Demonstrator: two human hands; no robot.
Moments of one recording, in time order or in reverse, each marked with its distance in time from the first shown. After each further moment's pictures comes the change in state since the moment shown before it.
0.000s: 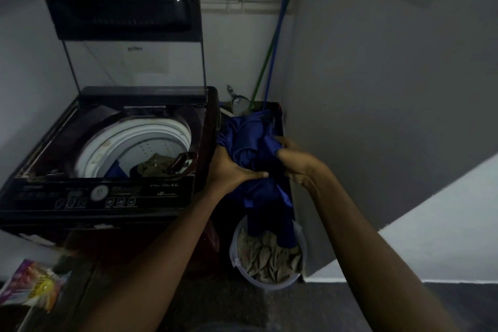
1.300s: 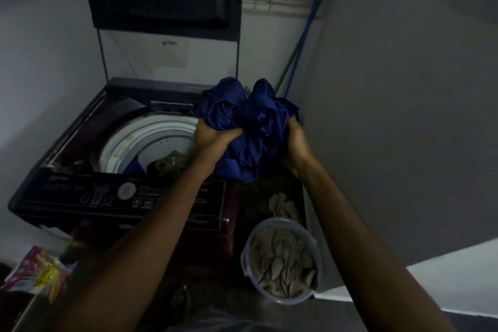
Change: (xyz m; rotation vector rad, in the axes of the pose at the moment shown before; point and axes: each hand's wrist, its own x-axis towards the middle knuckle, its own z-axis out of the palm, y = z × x) left_hand 0.070 -0.013 -0.103 -0.436 0.257 -0.121; right_hand 0.080 -0.017 0.079 0.312 0.043 -0.171
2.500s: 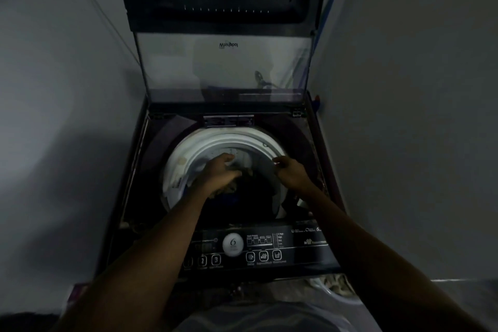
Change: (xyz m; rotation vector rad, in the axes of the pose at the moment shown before) left_hand 0.199 -0.113 -0.219 0.708 -0.574 -0.231; right_hand 0.140 0.138 0.192 -0.963 0.145 0.198
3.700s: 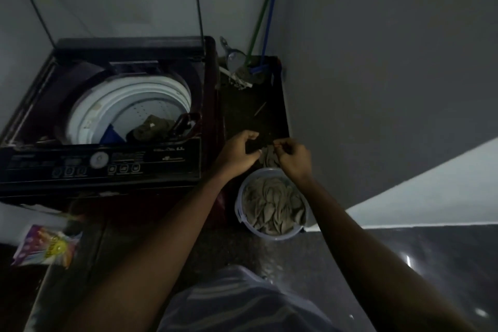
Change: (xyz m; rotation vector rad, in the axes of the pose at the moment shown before) left_hand -0.131 0.192 0.328 0.020 0.089 0.242; right_hand -0.136 0.278 -0.183 0.243 0.221 -0.112
